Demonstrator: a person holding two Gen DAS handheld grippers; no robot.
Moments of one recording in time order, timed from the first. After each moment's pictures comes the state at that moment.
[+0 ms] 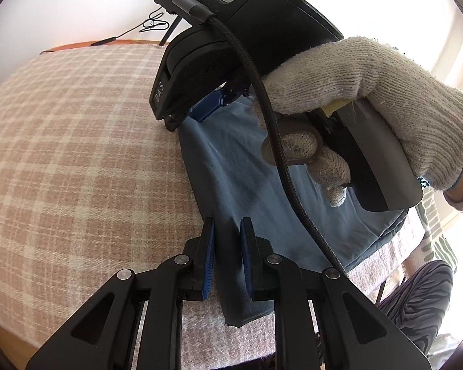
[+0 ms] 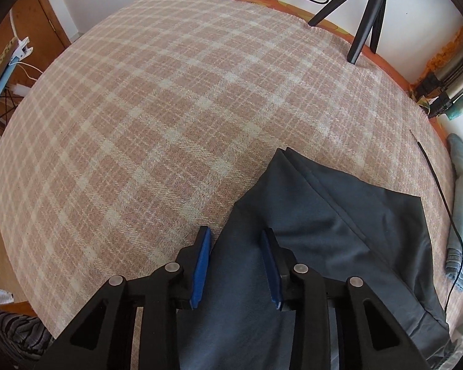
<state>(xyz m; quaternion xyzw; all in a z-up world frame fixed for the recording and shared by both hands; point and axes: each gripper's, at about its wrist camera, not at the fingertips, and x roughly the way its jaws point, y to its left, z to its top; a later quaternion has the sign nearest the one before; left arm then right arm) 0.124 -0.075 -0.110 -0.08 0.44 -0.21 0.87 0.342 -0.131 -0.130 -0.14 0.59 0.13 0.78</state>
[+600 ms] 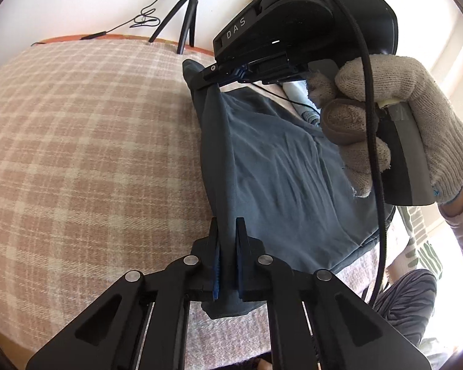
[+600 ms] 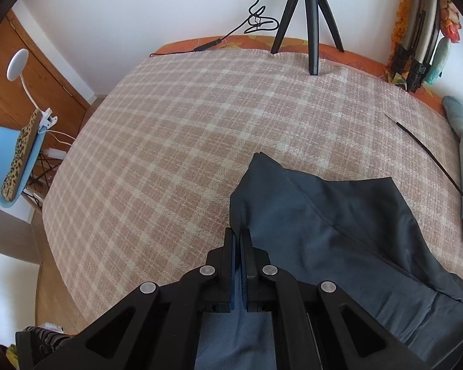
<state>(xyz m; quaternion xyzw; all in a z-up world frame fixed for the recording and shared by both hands) 0.126 -0.080 -0.099 -0.11 0.44 -0.25 0.86 0.330 -0.201 -0.080 0.02 0.54 0.18 0.82</state>
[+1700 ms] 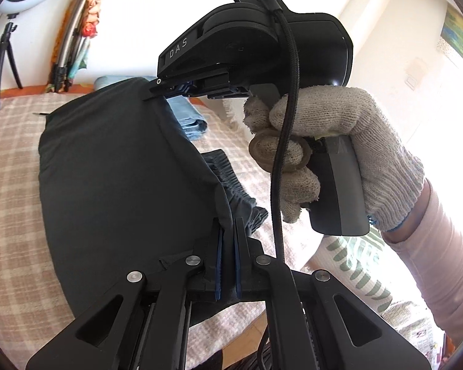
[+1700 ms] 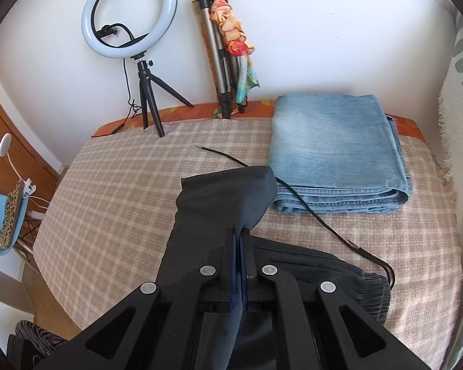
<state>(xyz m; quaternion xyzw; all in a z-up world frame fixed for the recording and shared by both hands) 0.110 -0.302 -0.040 -0.08 0.39 -0.47 0.79 0.244 -0.471 -0.012 0.09 0.46 0.05 0.88</state>
